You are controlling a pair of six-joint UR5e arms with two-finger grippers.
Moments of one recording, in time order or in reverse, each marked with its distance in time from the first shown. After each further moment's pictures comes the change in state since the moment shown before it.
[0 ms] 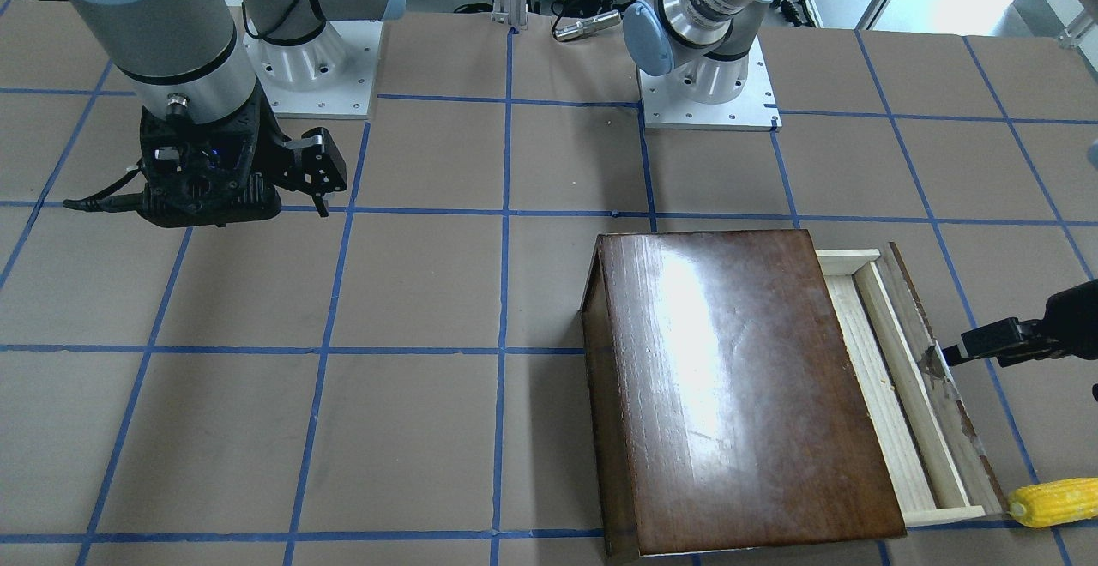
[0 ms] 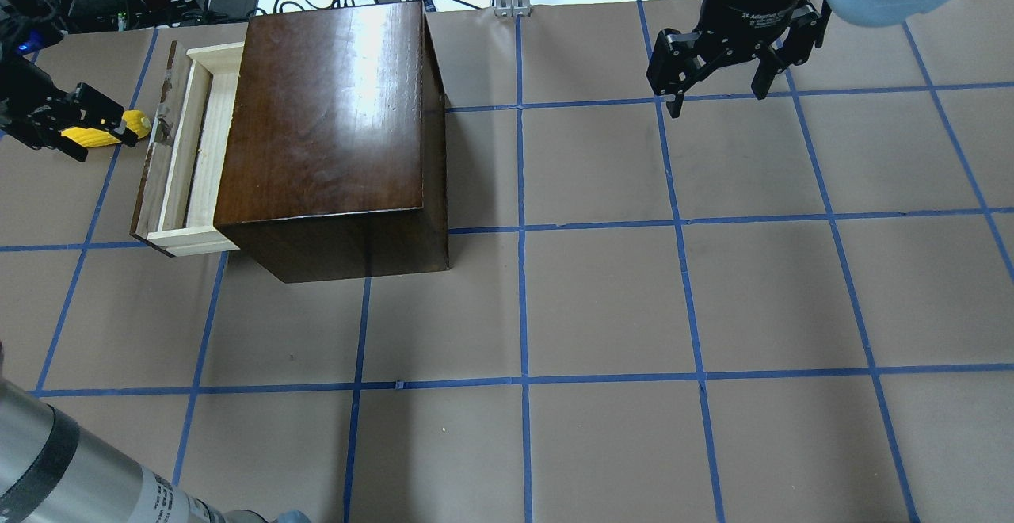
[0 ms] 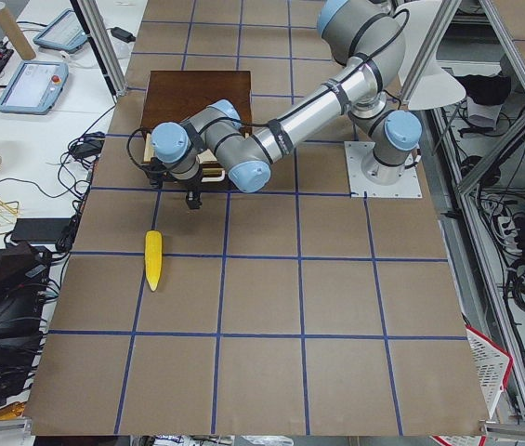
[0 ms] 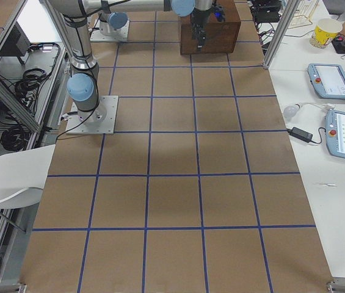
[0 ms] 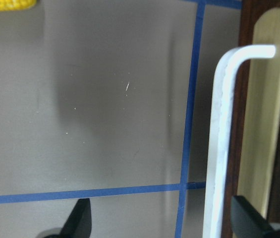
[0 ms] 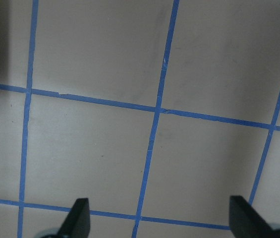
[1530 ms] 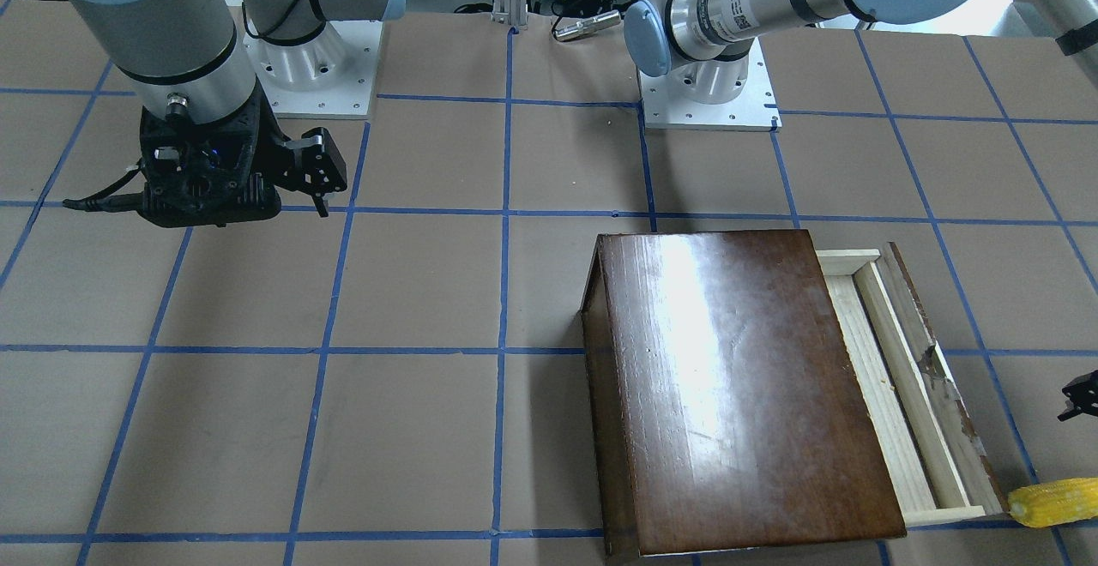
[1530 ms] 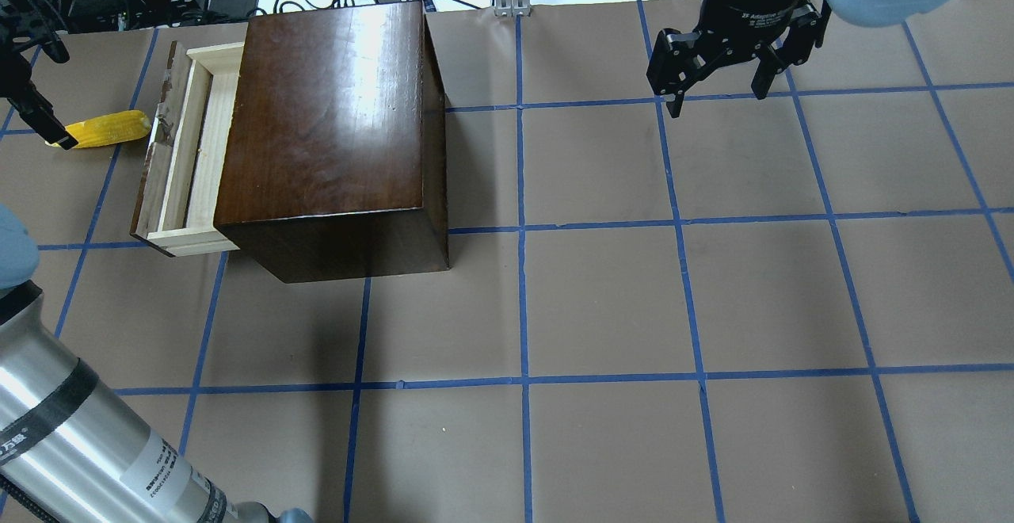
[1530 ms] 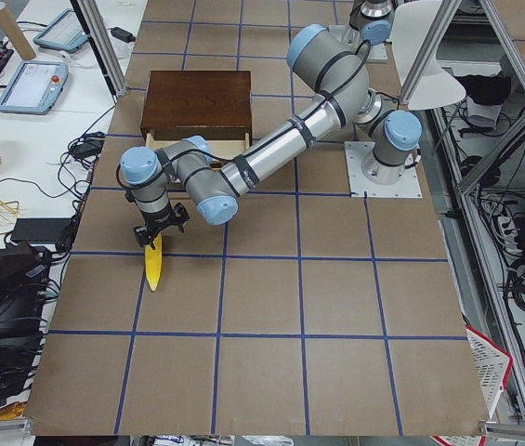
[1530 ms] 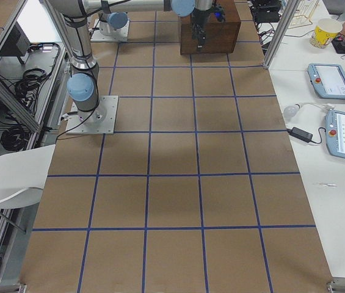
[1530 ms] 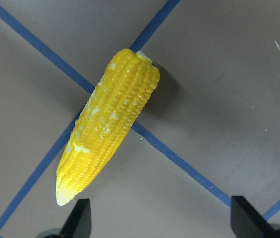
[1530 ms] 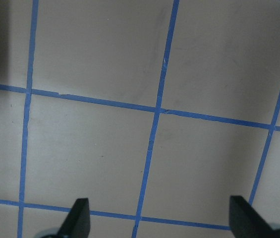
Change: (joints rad) left arm 0.000 -0.265 0.220 0.303 0.242 1.136; right arm 0.000 0.000 0.000 0.000 0.000 0.000
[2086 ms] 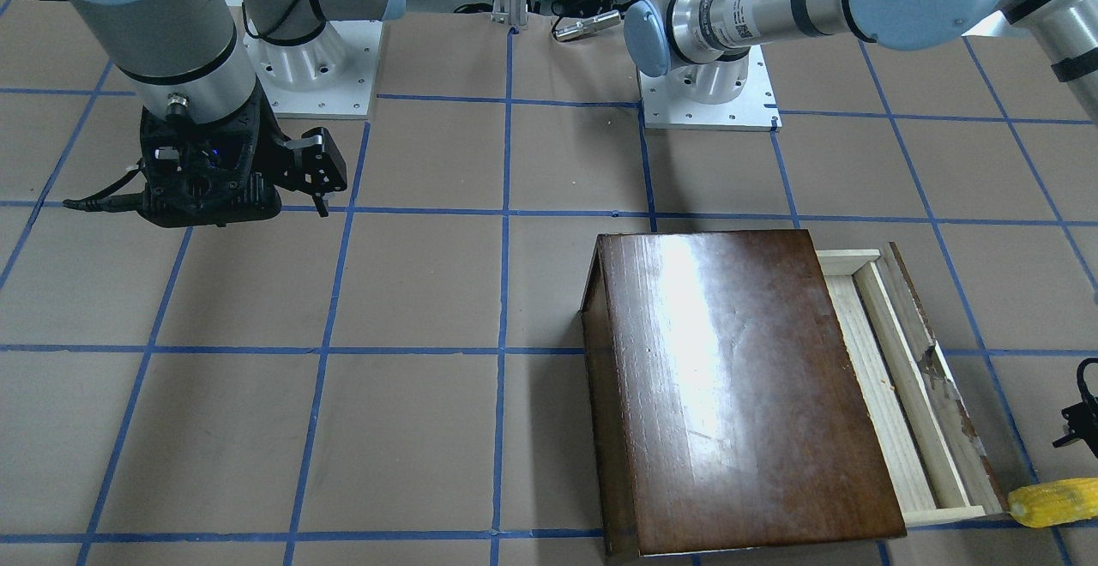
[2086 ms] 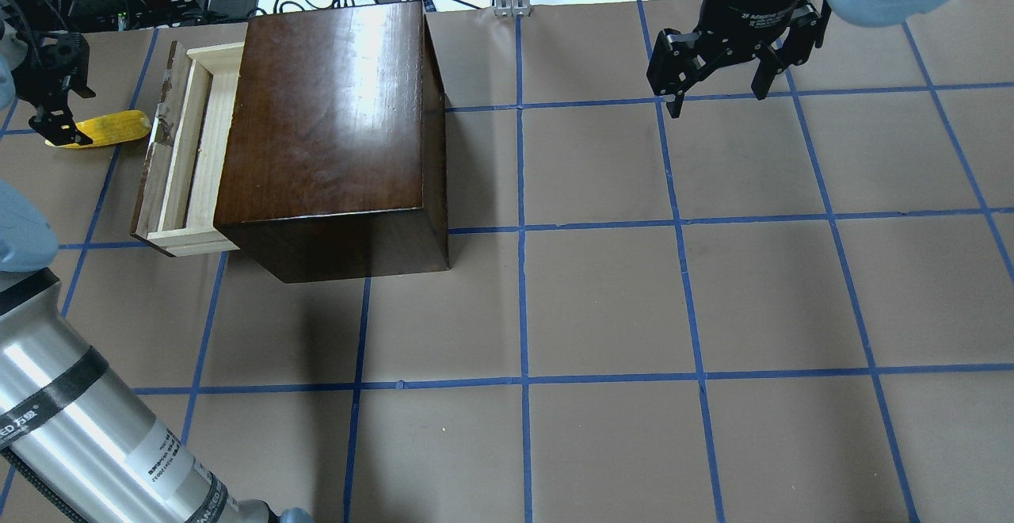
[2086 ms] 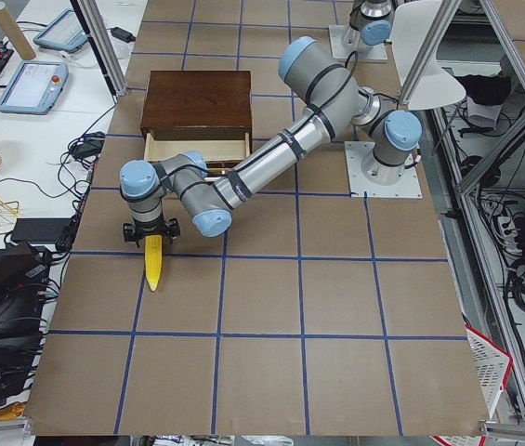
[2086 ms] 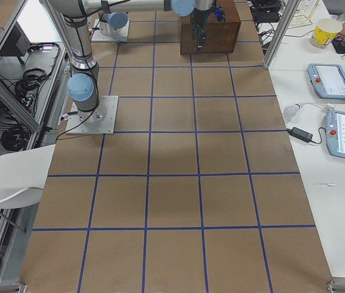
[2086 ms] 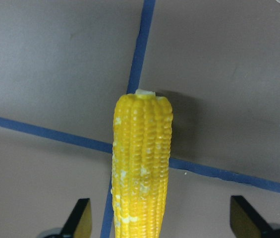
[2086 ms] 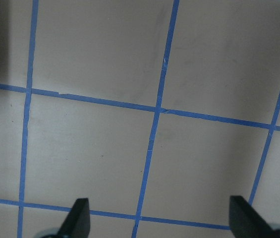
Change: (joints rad) left arm 0.000 -0.061 0.019 0.069 -0.089 0.350; right arm 0.000 0.000 0.000 0.001 0.000 -0.001
